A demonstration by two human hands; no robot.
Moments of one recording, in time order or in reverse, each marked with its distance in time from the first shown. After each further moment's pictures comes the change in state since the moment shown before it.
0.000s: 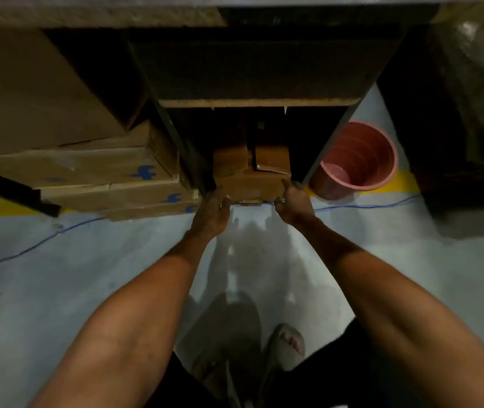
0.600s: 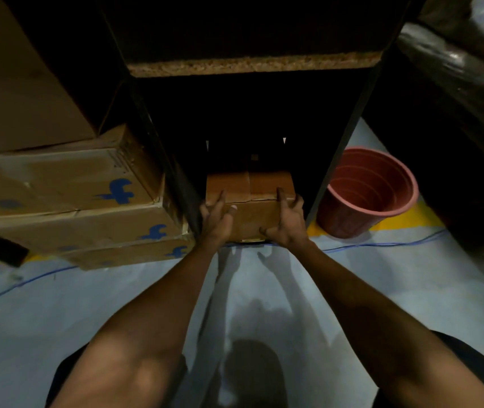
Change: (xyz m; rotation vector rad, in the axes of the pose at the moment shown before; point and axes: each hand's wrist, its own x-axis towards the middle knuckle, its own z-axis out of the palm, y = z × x) left_hand 0.088 -0.029 0.063 -0.127 0.169 -0.073; right_hand 0.066 0.044 0.089 0.090 0.156 -0.057
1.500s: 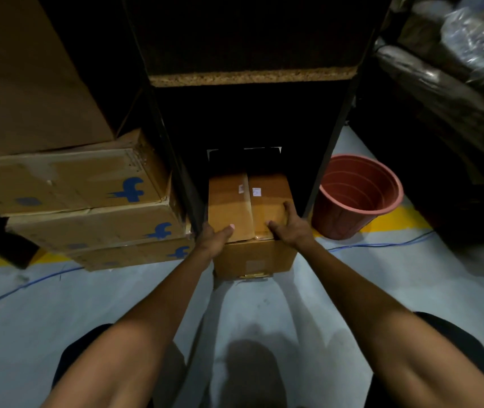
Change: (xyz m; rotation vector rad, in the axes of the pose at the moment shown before) left_hand -0.054 -0.018 -0.022 -0.284 -0.079 -0.140; right_hand -0.044 -0.012 -0.035 0.153 -0.132 0.263
